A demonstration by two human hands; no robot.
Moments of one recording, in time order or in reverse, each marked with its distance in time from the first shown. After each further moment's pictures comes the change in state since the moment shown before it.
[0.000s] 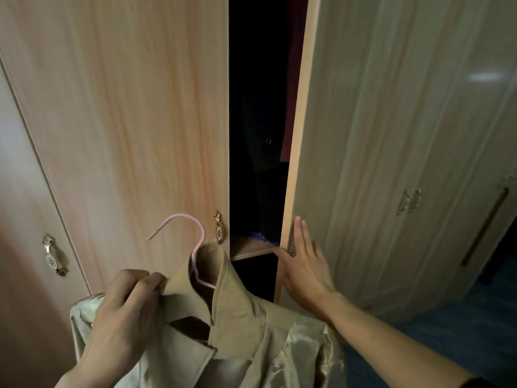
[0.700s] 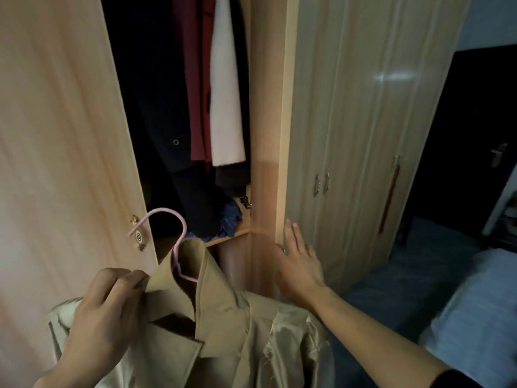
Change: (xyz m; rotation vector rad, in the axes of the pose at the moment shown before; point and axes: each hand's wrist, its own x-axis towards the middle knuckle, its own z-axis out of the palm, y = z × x) left_hand 0.002 0.126 0.049 -0.070 0.015 0.145; right_hand -0.127 0.131 -0.040 -0.062 -0.105 0.252
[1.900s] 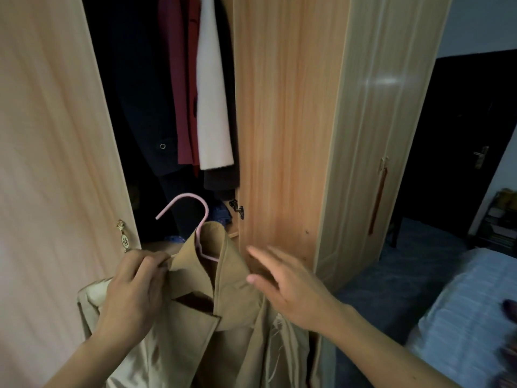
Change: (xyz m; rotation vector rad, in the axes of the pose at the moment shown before) left_hand 0.028 0.025 0.039 -0.071 -0.049 -0.019; right_hand -0.075 -0.022 -0.105 0.542 0.058 -0.288
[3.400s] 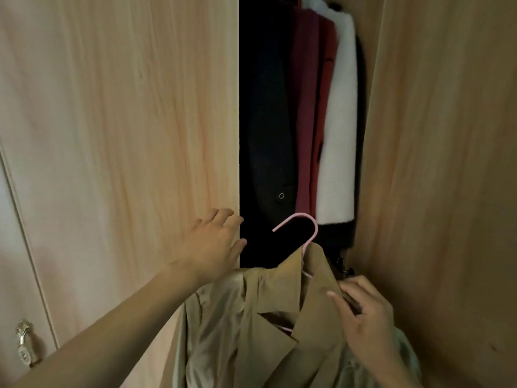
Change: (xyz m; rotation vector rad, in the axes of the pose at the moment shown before) left_hand 0.192 -0.216 -0.025 0.465 -0.392 -0.009; right_hand 0.228 0.016 0.132 0.244 0.594 0.017
